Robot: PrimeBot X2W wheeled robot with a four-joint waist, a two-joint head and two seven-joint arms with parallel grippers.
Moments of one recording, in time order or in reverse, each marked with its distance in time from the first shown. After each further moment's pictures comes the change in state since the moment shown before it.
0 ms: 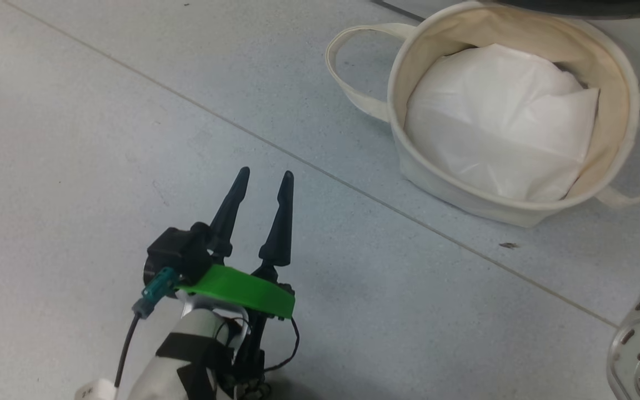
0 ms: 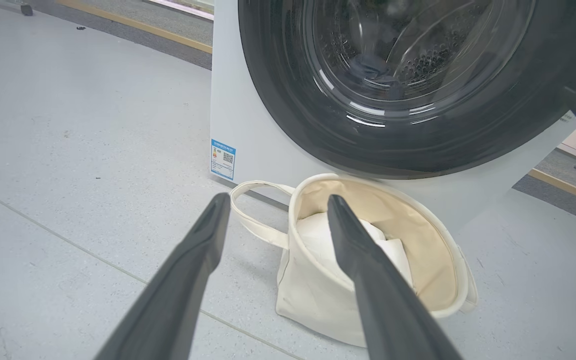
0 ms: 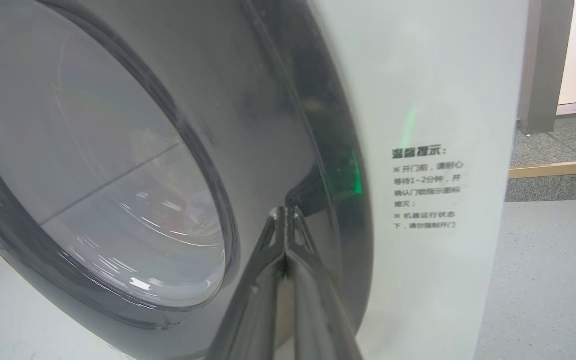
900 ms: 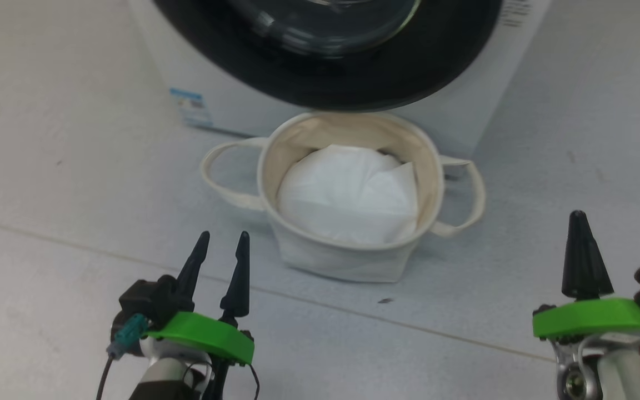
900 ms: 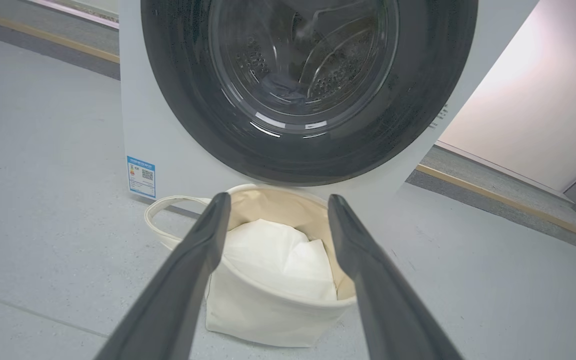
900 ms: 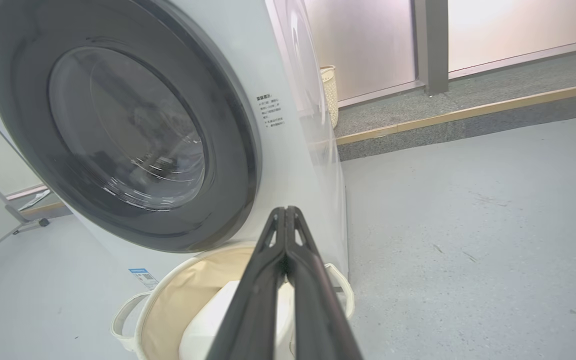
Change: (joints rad) left arm 0.135 0.002 0.156 0.128 0.051 -0.103 0.000; right arm 0.848 0.045 0.461 -0.414 0.500 -0.002 0.000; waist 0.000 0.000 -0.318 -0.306
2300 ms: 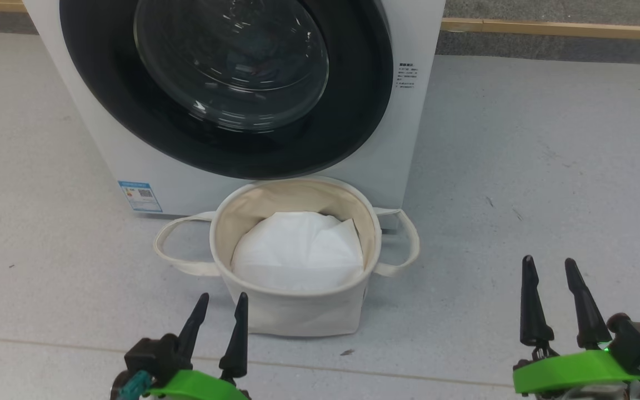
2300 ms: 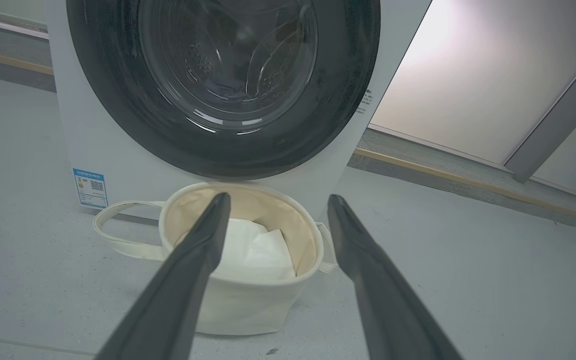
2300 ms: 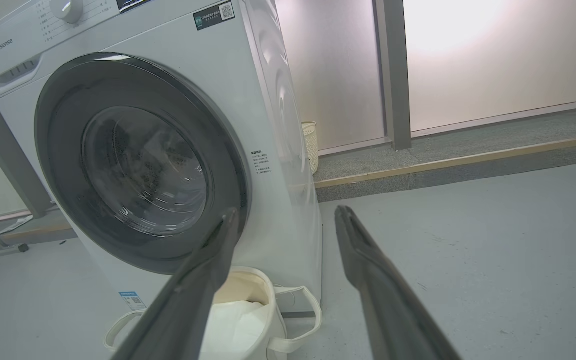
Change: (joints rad) left arm 0.172 0.005 0.011 -0.023 0.054 0.003 0.000; right arm 0.200 0.010 0.080 -0.153 -0.054 0.000 0.000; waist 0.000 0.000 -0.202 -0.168
